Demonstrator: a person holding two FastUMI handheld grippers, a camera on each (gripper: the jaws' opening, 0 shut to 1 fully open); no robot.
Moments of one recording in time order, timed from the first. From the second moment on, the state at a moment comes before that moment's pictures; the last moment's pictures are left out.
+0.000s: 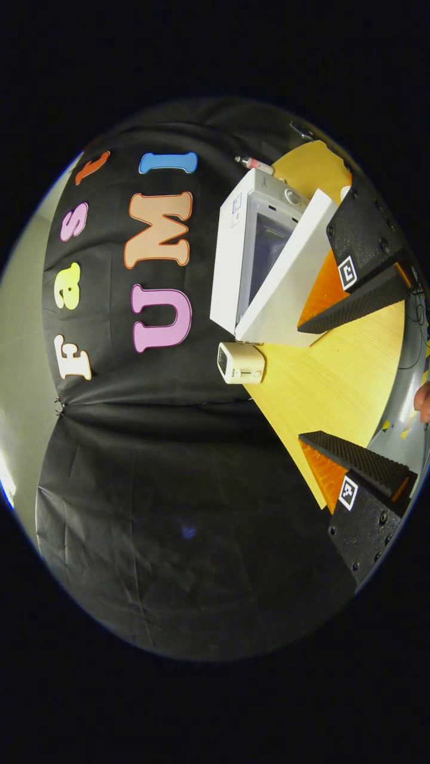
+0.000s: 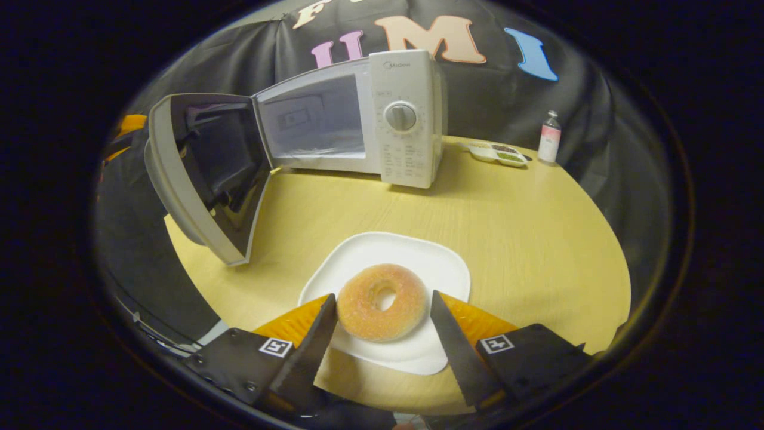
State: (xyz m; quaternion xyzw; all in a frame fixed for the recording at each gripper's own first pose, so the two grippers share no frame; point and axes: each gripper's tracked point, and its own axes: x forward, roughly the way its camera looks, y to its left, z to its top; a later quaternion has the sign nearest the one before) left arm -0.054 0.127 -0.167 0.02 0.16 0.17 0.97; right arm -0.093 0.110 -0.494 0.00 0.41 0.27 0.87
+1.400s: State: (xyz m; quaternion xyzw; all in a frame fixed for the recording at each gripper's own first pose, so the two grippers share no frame) left arm 0.050 0.149 -0.173 0.04 0.14 0.01 0.99; right arm 0.010 0.216 -0.410 0.20 0.40 0.19 0.87
